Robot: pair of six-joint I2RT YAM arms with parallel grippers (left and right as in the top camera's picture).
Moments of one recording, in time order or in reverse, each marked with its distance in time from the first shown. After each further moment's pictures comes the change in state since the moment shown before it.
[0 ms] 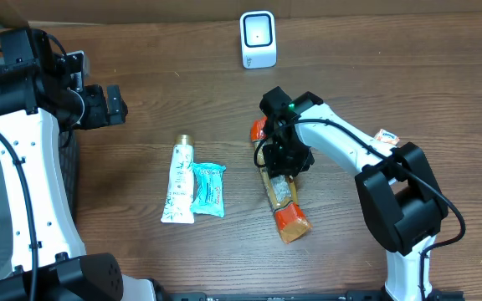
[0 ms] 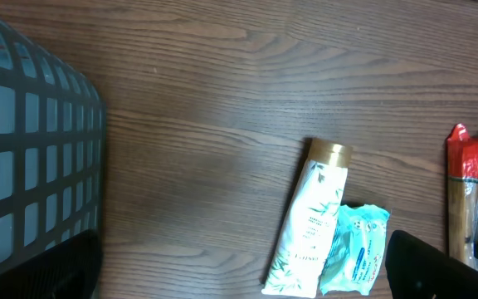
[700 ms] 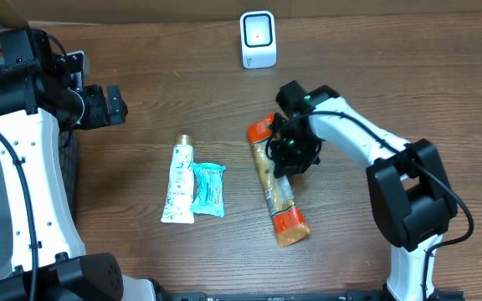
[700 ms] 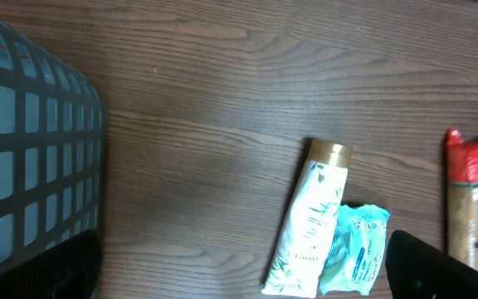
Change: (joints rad) left arm 0.000 0.000 0.000 0.000 0.000 0.000; right arm -0.100 -0.013 -0.002 -0.031 -0.184 -0.066
